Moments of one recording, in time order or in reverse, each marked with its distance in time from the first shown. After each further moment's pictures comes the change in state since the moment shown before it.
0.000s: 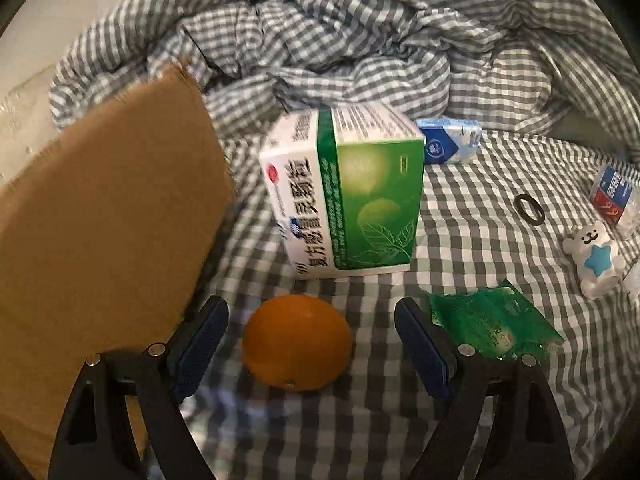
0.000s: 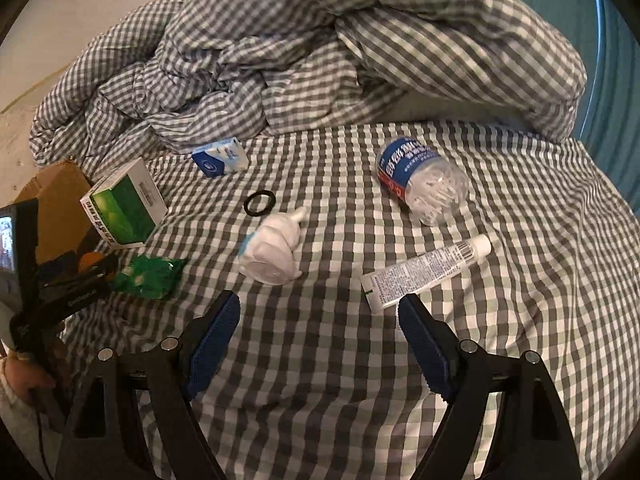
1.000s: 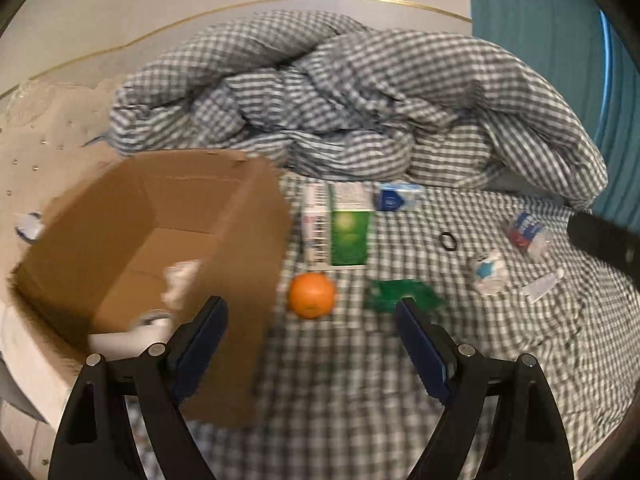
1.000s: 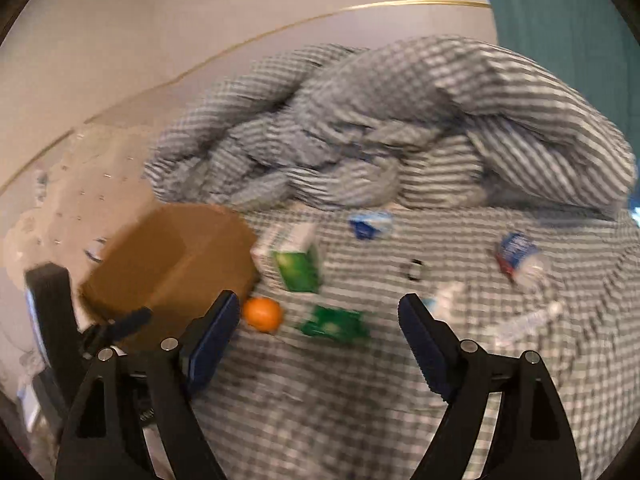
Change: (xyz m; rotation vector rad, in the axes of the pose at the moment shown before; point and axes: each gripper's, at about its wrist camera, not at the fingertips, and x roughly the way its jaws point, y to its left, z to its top) left arm -0.164 0.039 -0.008 -0.059 -0.099 -0.094; right arm -0.116 0.106 0.034 -0.087 -0.132 0.215
